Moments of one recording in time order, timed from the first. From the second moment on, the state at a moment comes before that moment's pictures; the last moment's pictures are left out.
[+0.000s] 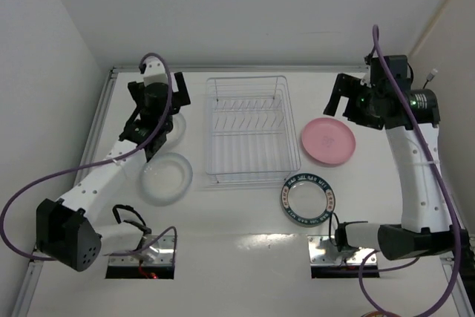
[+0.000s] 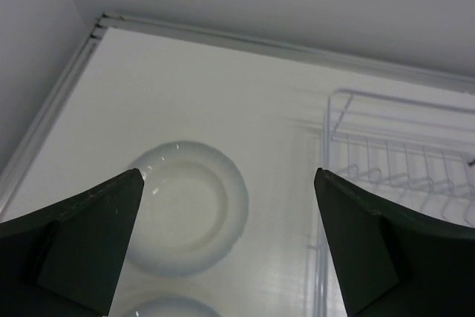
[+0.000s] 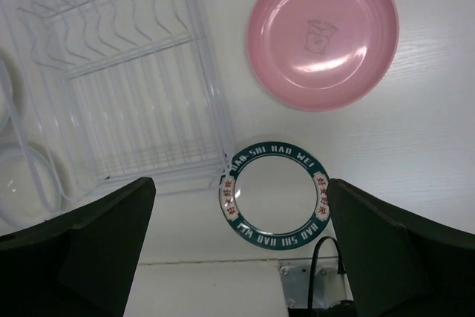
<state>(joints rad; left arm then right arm) -0.37 1.23 1.01 0.04 -0.60 -0.19 0.06 1.29 1.69 -1.23 -0.01 0.34</state>
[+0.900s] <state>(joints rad) -0.37 1.12 1.15 -0.67 -0.55 -0.64 -0.37 1.79 1.21 -0.88 -0.13 0.49</state>
